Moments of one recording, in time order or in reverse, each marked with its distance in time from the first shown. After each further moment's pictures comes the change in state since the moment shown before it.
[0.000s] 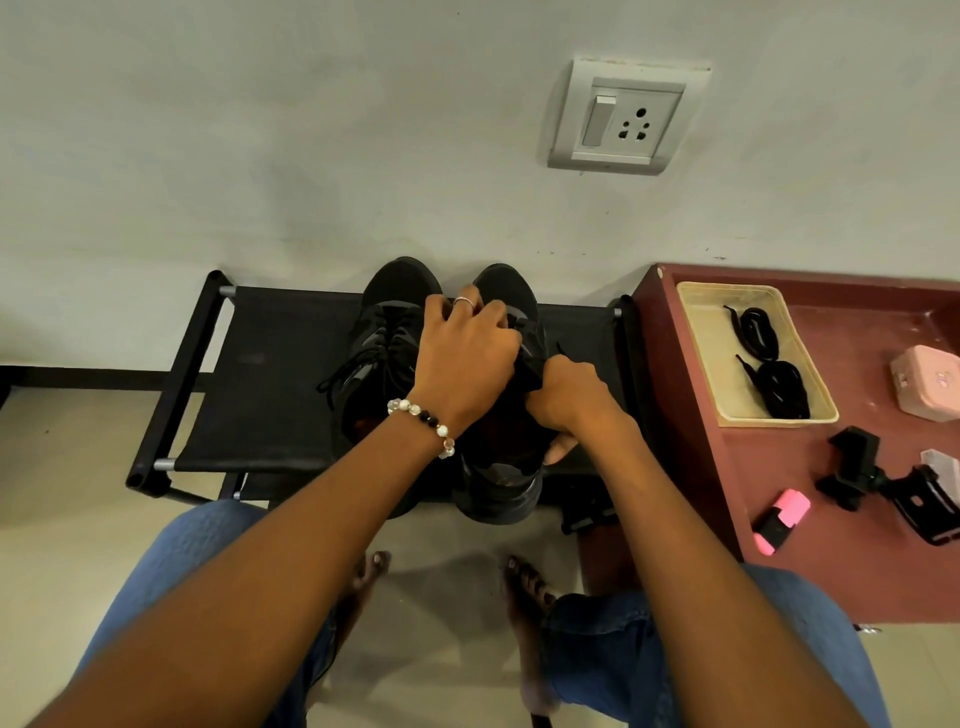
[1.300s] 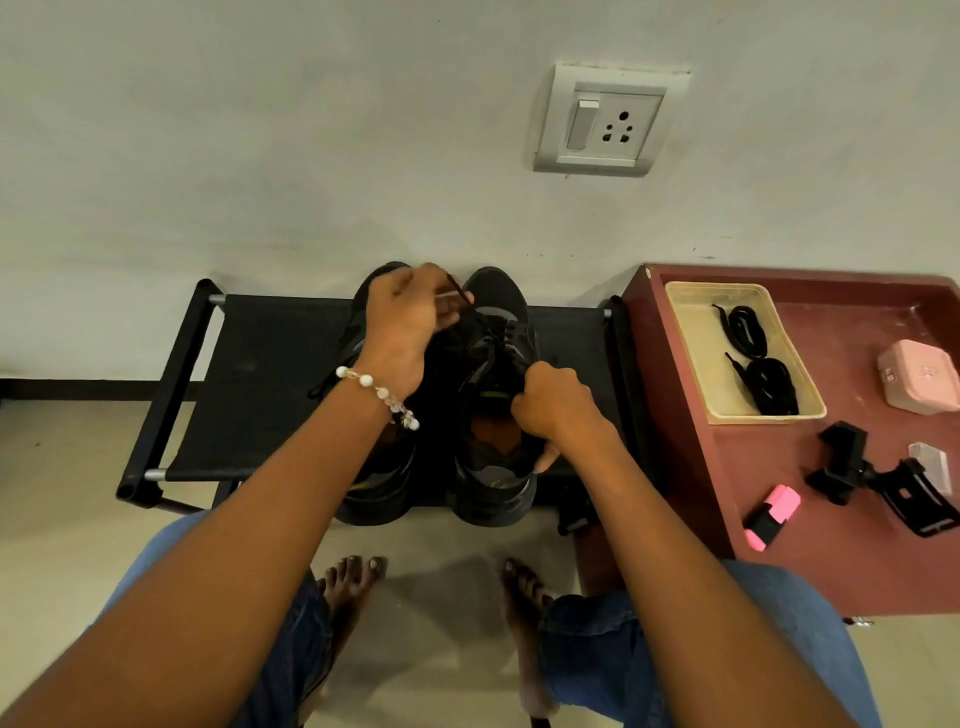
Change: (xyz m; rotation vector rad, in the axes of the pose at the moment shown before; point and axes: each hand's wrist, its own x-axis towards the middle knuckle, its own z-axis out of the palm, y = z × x) left_hand 0.023 -0.028 -0.020 -1.693 0.114 -0.941; right_hand -0.005 -0.001 0.004 0.007 0.010 -0.014
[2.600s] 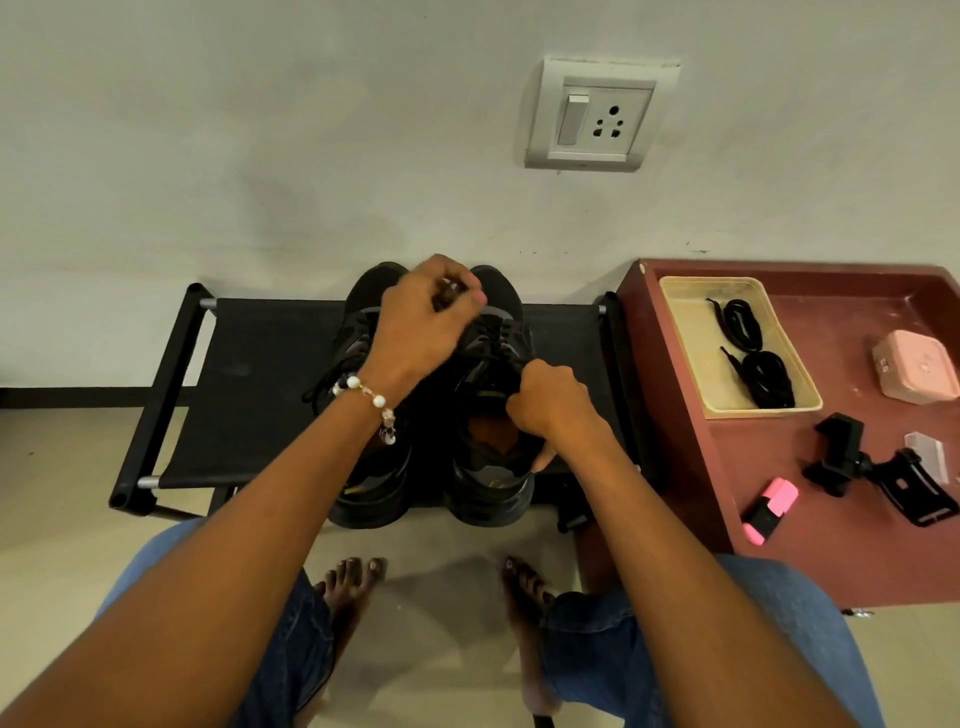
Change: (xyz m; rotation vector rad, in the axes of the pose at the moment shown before) left_hand -0.002 -0.004 -0.004 0.547 -0.225 0.411; right_hand 0.007 0.002 0.003 0.005 0.010 0.011
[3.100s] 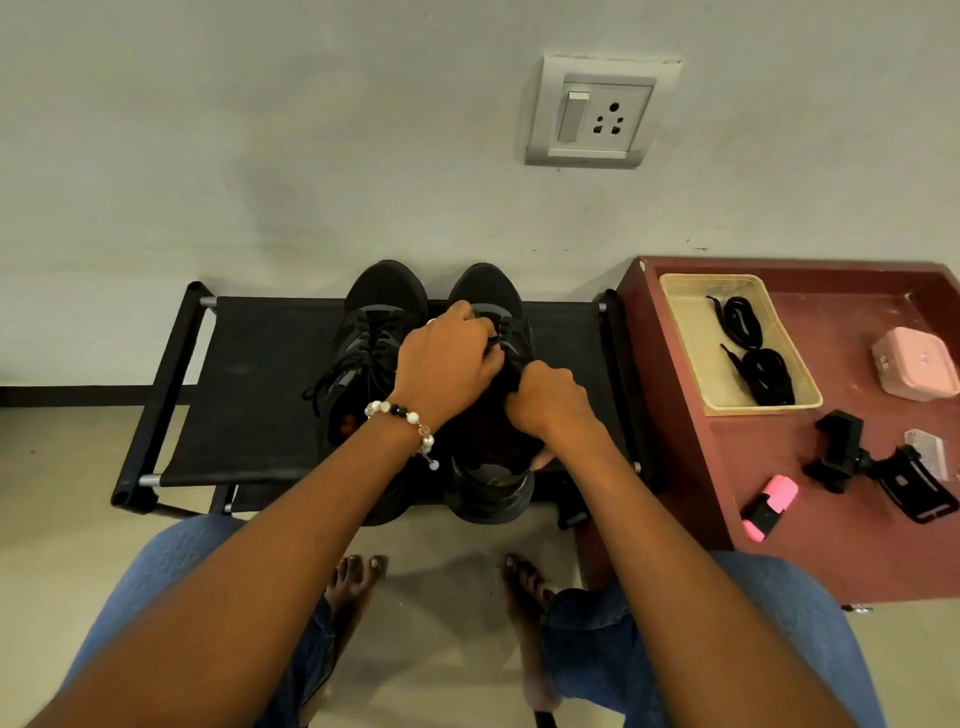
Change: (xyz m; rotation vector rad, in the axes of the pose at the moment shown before) left_hand -0.017 -0.018 0.029 0.832 -0.124 0.217; right_hand 0.002 0.004 0.010 0.064 0.059 0.004
